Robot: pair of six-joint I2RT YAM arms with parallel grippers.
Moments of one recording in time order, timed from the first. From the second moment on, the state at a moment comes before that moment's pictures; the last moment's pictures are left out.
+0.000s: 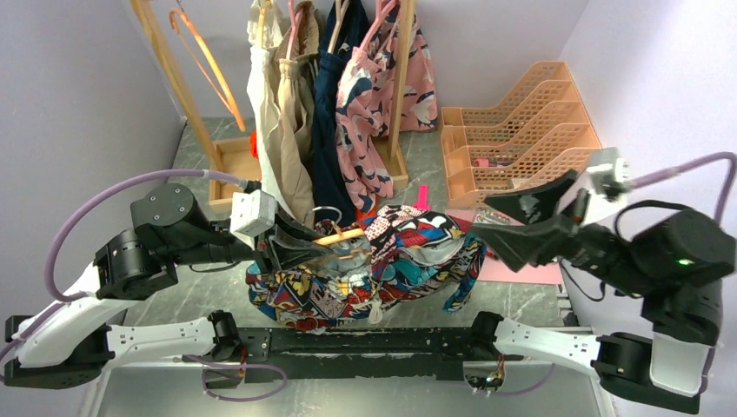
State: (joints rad) left arm -1.15 0.85 1.40 -0.55 0.32 -0.03; right arm 1.05 0.75 1.73 -0.92 0.06 0.17
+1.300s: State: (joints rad) left arm -1.15 1.07 1.48 -0.61 0.52 -0.01; right arm 1.04 0.83 1.66 -0.88 -0.31 0.05
